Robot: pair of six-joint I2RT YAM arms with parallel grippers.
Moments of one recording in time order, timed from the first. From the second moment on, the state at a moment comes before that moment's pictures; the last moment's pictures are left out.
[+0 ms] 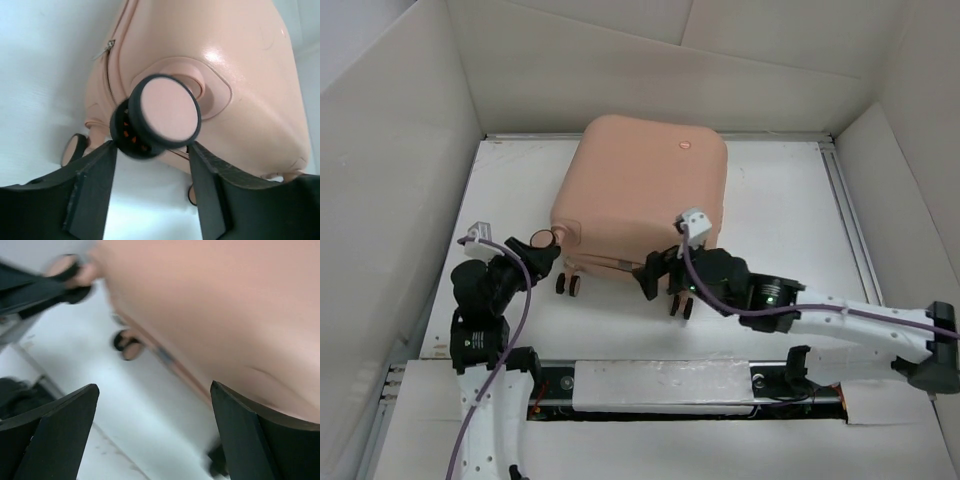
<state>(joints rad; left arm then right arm) 0.13 0.39 0.58 -0.50 0.39 -0.67 1.23 1.16 0.97 -0.06 0.43 0.41</state>
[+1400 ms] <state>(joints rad) -0.15 0.99 0.94 -0.04 0.36 -0.71 0.27 1.30 1.18 -0.33 0.19 0.18</state>
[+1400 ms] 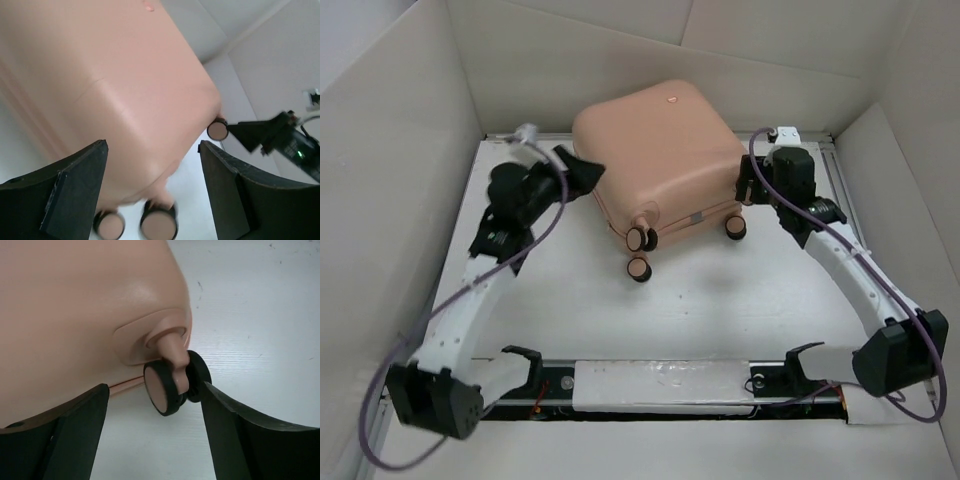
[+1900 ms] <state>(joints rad) -1.17 0.71 0.40 0.19 -0.54 -0.63 0.59 0.87 0.96 -0.28 0.18 0.19</state>
